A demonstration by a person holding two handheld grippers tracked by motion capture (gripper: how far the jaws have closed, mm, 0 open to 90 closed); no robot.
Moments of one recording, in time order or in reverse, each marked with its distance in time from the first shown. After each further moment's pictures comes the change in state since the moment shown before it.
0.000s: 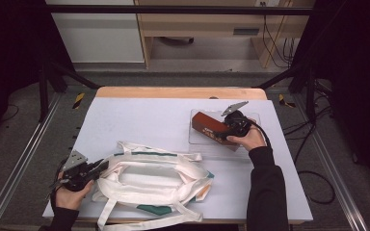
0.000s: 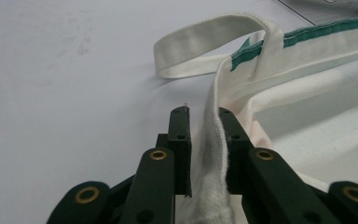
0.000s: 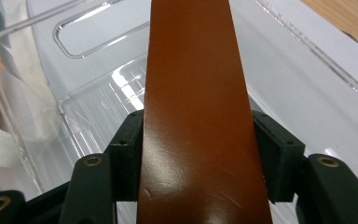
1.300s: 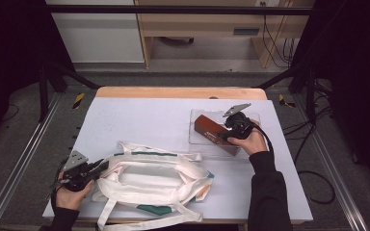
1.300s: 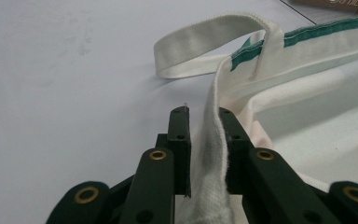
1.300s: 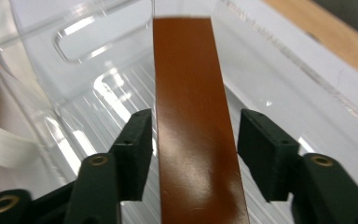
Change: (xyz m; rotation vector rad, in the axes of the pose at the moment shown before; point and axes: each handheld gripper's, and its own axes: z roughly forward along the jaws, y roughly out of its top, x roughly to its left) left arm -0.001 0.000 0.000 0.002 0.006 0.005; right arm 0.017 -0.001 -0.022 -0.036 -0.111 0.035
